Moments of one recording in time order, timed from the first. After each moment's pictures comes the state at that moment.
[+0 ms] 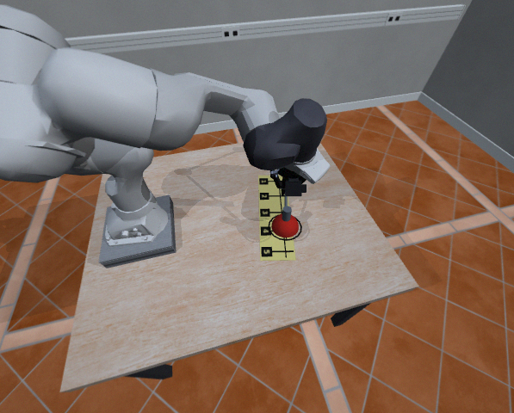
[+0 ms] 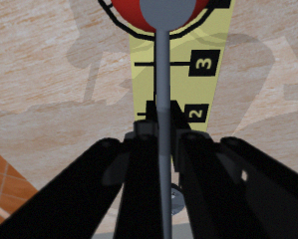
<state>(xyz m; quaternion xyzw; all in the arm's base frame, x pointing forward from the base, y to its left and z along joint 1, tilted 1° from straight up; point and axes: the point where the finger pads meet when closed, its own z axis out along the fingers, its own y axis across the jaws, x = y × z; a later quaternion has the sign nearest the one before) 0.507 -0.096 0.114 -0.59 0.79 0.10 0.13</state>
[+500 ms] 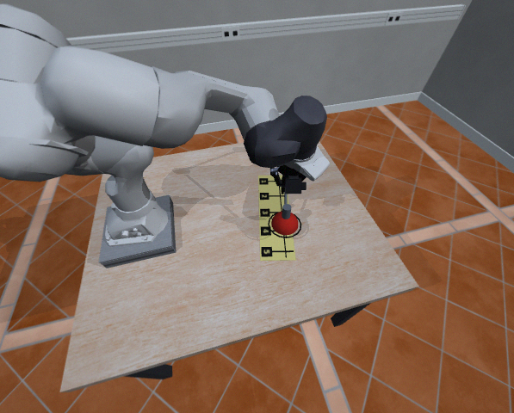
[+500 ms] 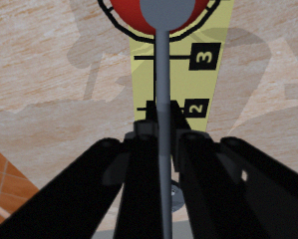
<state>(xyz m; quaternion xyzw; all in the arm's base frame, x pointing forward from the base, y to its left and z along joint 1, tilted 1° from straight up) 0.510 -0.088 0.117 -0.59 0.79 0.10 0.13</state>
